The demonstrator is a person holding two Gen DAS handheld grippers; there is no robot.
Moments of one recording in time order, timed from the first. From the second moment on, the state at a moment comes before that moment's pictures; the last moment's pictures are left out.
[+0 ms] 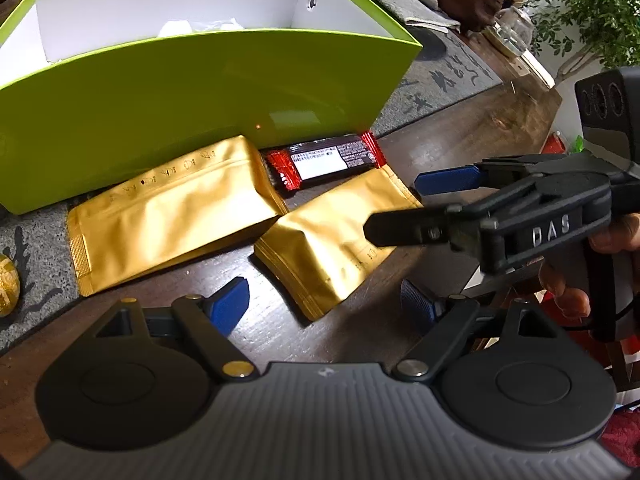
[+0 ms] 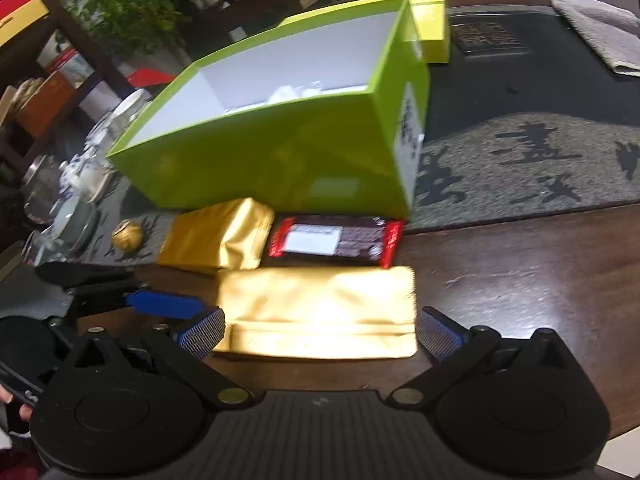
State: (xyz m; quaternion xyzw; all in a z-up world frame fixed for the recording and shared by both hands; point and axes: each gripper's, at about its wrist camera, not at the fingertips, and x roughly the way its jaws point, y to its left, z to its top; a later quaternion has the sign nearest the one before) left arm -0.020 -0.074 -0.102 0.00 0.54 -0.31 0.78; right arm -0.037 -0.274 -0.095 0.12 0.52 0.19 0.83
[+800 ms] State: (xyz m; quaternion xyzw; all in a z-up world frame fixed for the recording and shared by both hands) left arm -0.019 -0.049 -0.099 0.01 0.53 -0.31 0.79; right arm -0.036 -0.259 -0.098 0.10 0.52 0.26 0.81
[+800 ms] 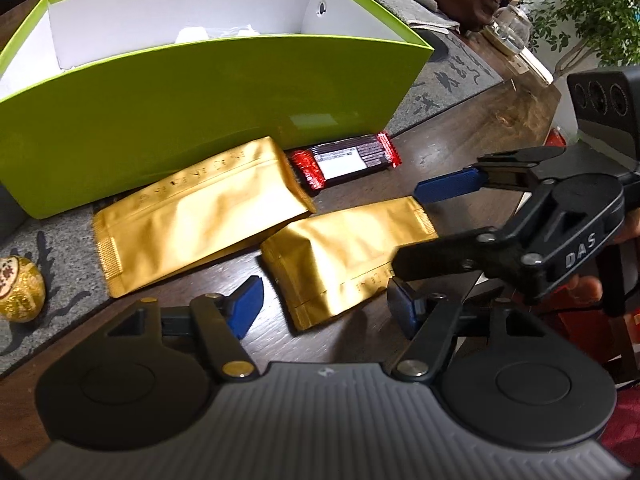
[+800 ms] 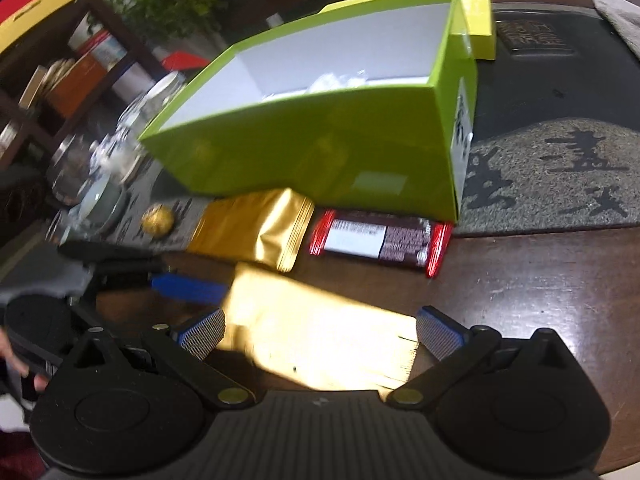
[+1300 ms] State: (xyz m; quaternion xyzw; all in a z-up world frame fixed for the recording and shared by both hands) left arm -0.012 -0.047 -0.099 0.00 0.54 -0.32 0.78; right arm -0.054 -0.230 -0.084 -0.12 0.48 0.35 0.79
